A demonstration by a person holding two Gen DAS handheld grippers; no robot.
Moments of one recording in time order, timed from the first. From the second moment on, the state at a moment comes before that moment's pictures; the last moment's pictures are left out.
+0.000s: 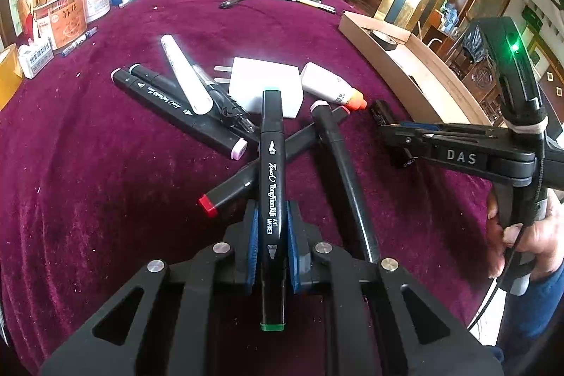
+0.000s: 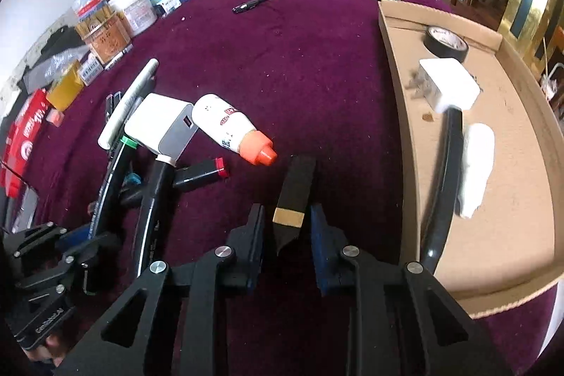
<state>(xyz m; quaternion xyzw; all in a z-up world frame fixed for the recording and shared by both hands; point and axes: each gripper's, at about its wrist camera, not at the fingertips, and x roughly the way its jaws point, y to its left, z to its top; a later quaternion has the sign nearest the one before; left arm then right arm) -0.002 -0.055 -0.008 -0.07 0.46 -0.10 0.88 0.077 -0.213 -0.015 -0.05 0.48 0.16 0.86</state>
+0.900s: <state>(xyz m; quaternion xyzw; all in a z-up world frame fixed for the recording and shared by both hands) -0.003 -0.058 0.011 -0.08 0.43 -0.09 0.90 0.035 -0.222 -0.001 -0.02 0.42 0.22 0.88</state>
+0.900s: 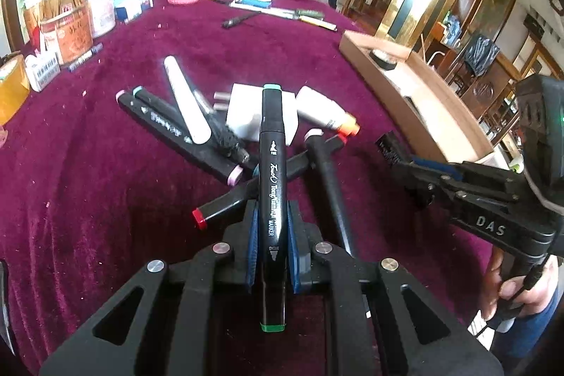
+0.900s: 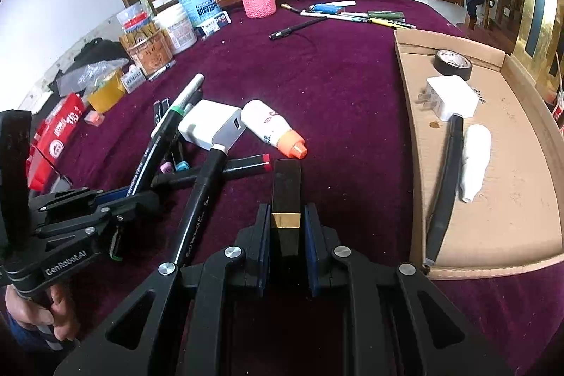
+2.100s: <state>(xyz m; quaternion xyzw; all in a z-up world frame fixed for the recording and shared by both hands) 0.097 -0.250 0.071 -0.05 0.46 -0.22 0.86 0.103 -0.421 0.065 0.16 0.39 0.17 0.89</state>
